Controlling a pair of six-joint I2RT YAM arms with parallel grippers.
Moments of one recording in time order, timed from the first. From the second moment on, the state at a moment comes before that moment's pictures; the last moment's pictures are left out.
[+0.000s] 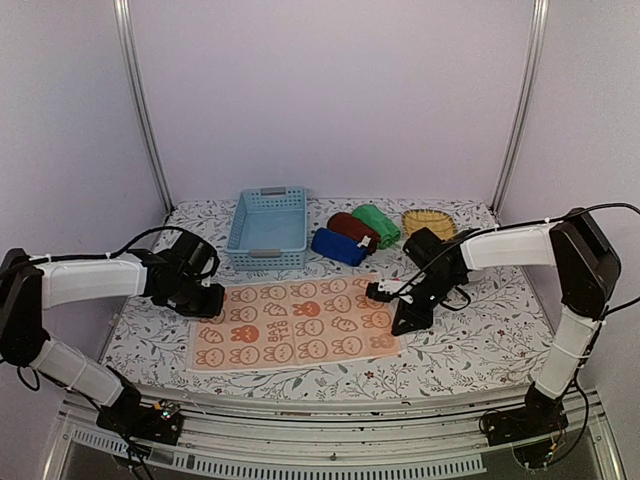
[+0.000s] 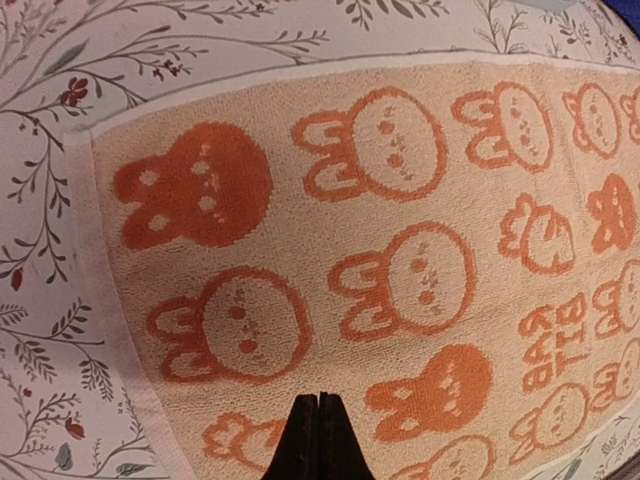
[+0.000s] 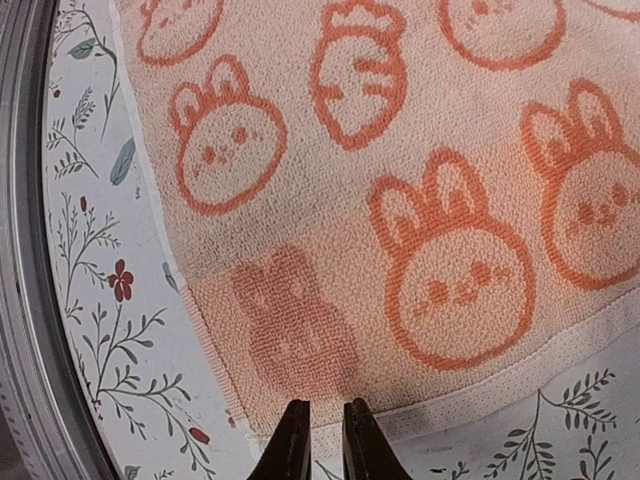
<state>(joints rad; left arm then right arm) -0.51 1.38 0.75 -0.48 -0.08 -0.44 0.62 1.81 1.11 -0.66 -0.46 -0.62</state>
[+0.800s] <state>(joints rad) -0.51 1.40 0.76 -0.46 -0.08 -0.38 0.62 1.56 0.88 -0.94 -0.35 -0.78</state>
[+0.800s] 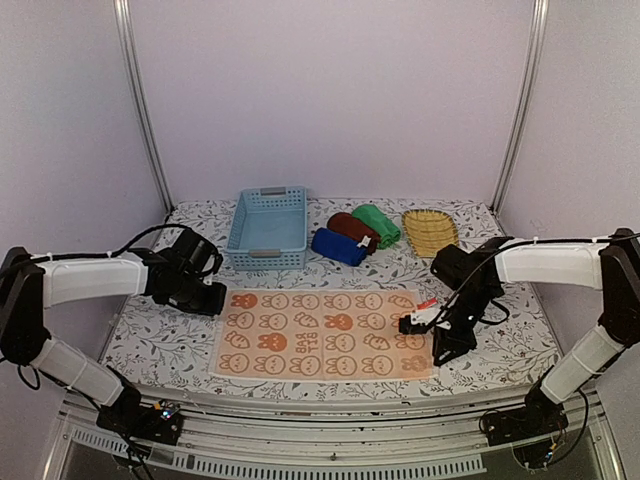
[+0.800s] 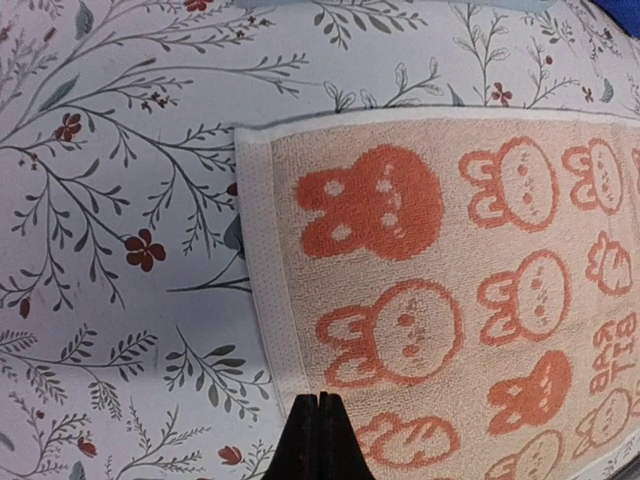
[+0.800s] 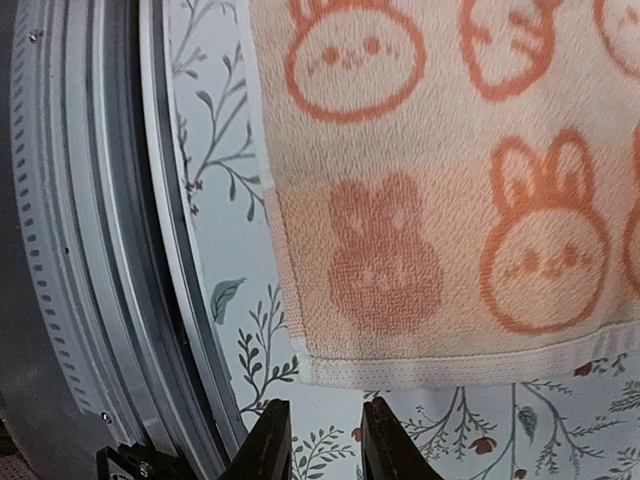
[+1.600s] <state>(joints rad) -0.45 1.73 0.93 -0.20 -0.02 -0.32 0.44 1.96 1.32 -0.71 -0.23 -0.48</state>
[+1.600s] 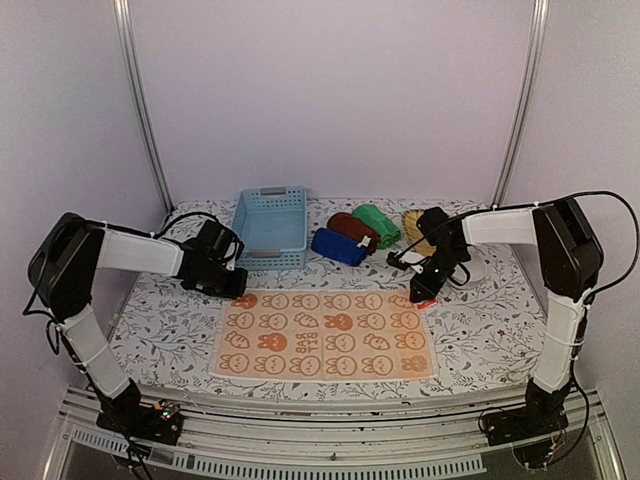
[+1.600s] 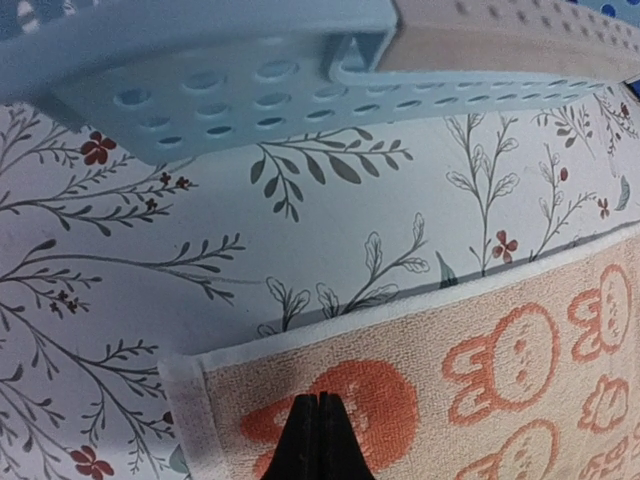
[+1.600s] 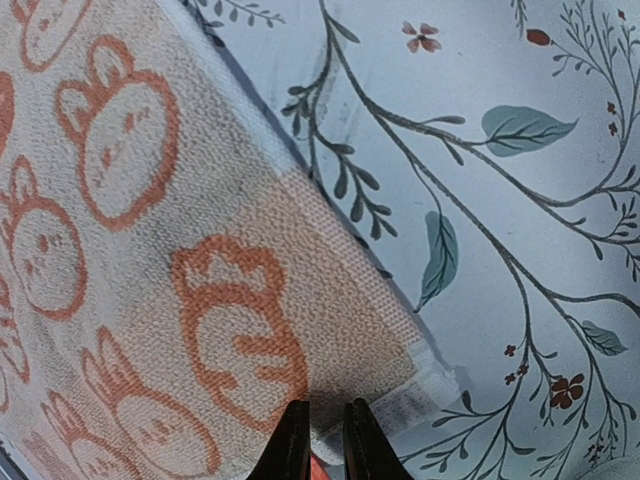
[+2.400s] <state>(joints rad) -0.41 1.68 0.93 -0.21 -0.06 -0.32 0.42 2.00 1.38 -0.67 -0.20 -0.48</state>
